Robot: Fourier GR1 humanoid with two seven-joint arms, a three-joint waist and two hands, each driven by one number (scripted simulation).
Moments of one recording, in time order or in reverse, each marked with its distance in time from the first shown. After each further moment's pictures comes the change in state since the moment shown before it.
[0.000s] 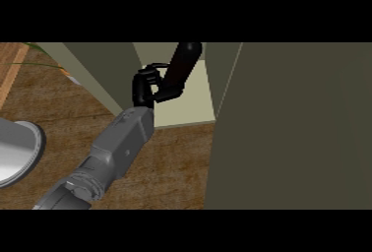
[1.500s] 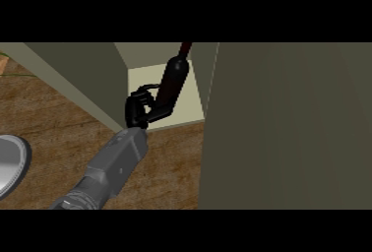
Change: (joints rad) left arm 0.175 0.003 -0.080 -0.051 0.124 -0.052 -0.069; right arm -0.003 0.041 0.022 0.015 -0.045 0.015 -0.016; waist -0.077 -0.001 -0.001
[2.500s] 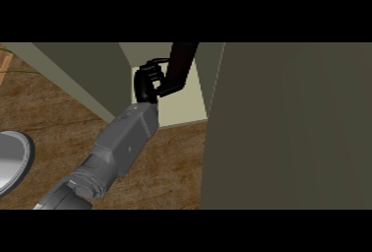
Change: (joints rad) left arm -0.192 -0.007 -0.036 0.005 0.064 0.137 0.110; right arm 0.032 -0.008 -0.029 0.003 -0.018 0.015 -0.022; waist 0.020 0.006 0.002
